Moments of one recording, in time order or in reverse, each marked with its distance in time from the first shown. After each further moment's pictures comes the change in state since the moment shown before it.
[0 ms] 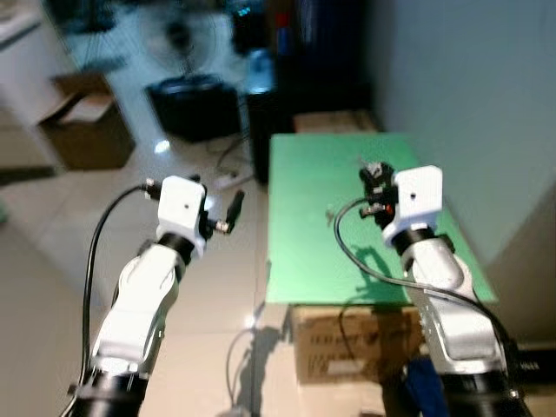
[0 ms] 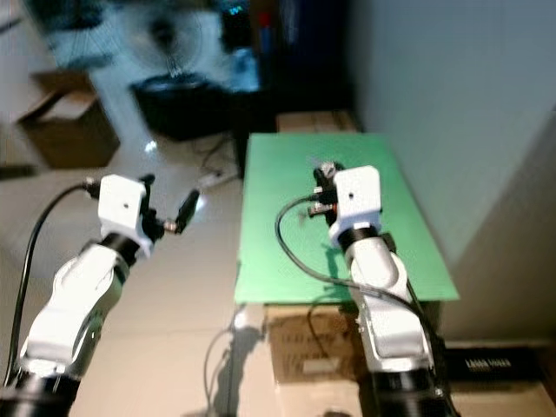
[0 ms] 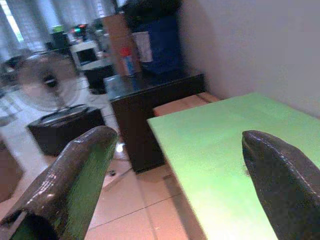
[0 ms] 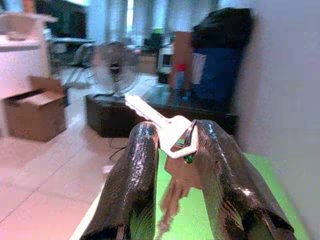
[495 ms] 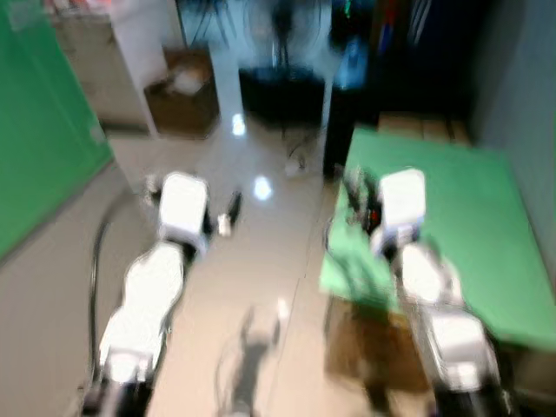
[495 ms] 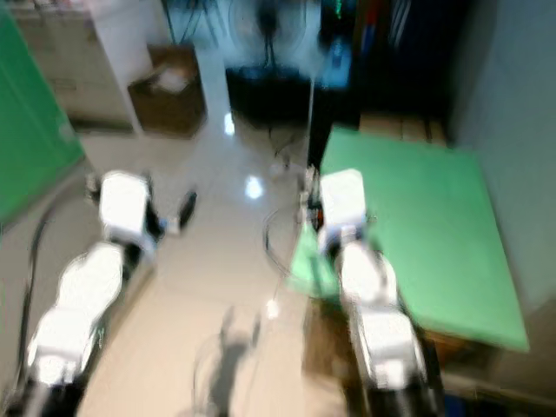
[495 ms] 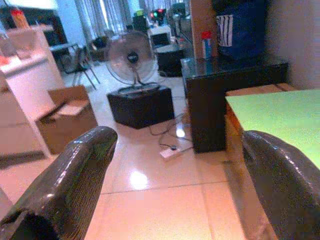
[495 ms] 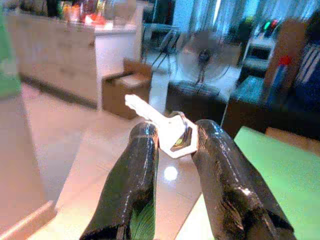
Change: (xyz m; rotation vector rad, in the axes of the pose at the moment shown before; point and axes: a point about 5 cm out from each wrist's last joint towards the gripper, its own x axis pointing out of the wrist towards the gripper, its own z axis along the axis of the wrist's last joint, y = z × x) left arm -0.002 -0.007 -0.007 0.010 0.021 0.058; right arm -0.009 0.016 -0.013 0.038 0.064 0.091
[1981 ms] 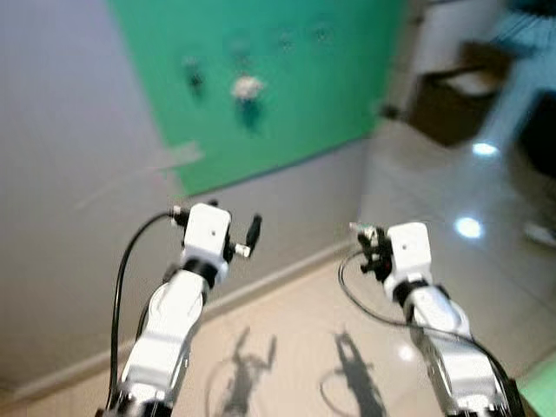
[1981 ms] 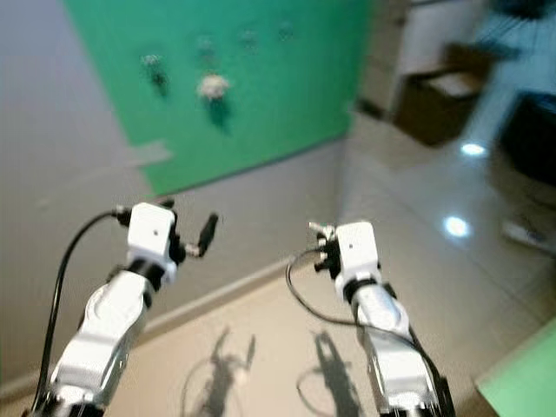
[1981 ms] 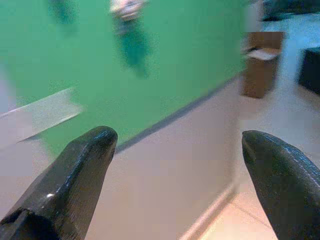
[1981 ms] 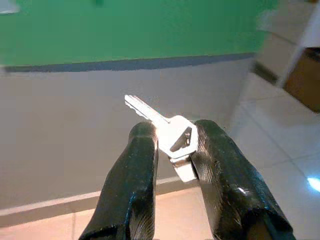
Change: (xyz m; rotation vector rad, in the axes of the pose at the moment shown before) left arm -0.009 -0.028 -0.017 -0.020 0.031 -0.046; right arm -0.024 -0.015 -0.059 0.032 0.218 -0.051
